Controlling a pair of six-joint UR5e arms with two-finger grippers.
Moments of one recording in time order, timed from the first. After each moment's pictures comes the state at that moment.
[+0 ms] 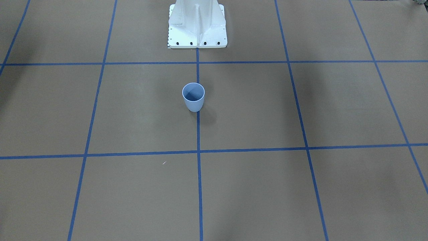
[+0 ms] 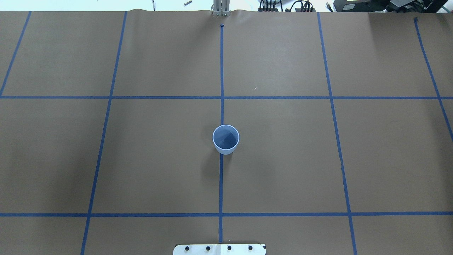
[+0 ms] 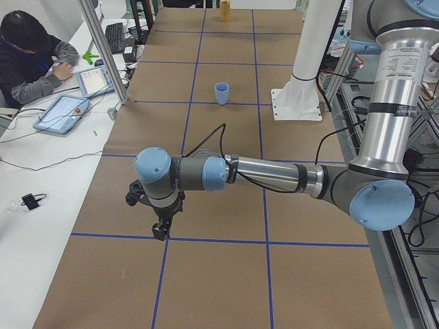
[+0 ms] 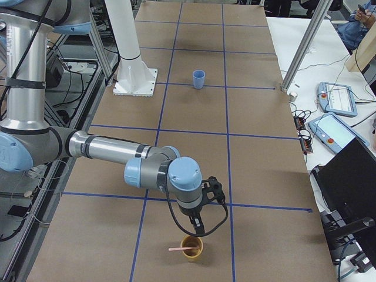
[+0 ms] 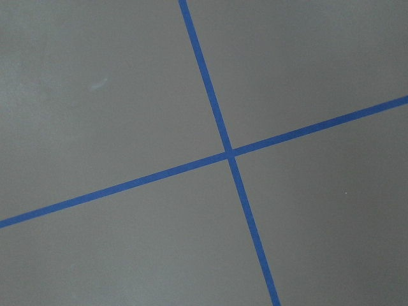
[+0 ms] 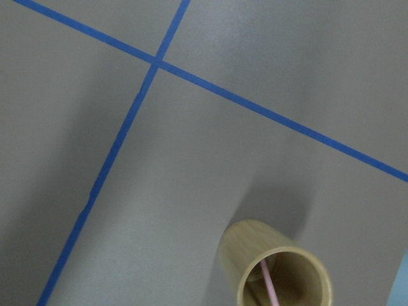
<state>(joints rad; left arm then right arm) -1.62 -1.68 -1.58 -1.43 -2.33 0.35 1.77 -1.66 1.56 -1.53 2.27 -0.62</state>
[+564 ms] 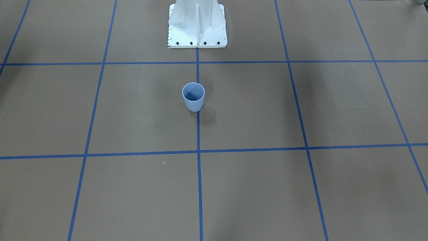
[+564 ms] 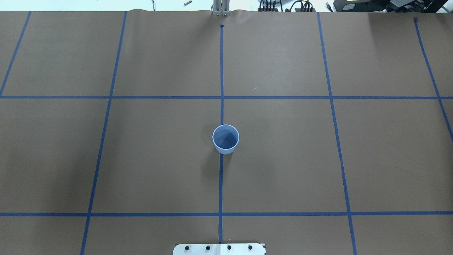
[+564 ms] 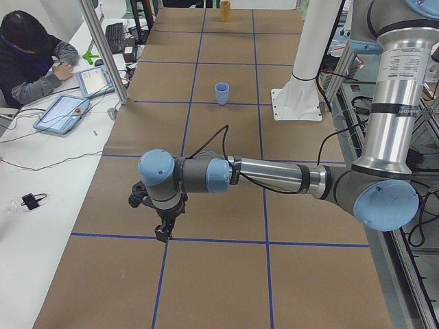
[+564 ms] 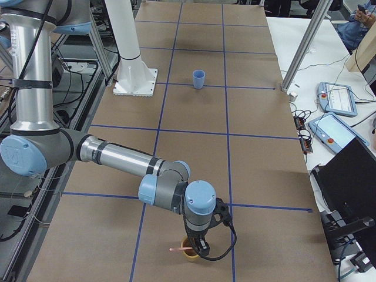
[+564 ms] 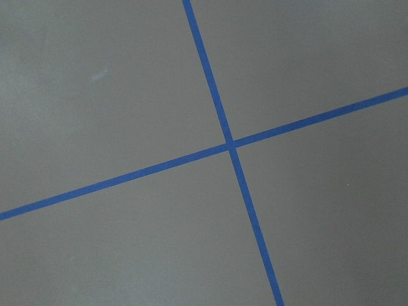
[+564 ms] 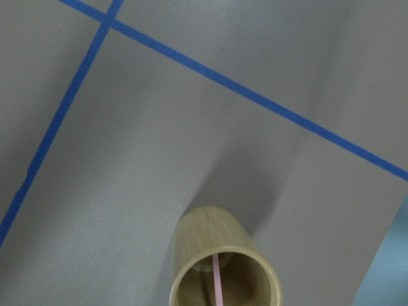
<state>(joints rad) -1.62 -1.65 -1.60 -1.46 -2.33 0.36 1.77 -1.63 1.43 -1.53 2.17 -0.69</state>
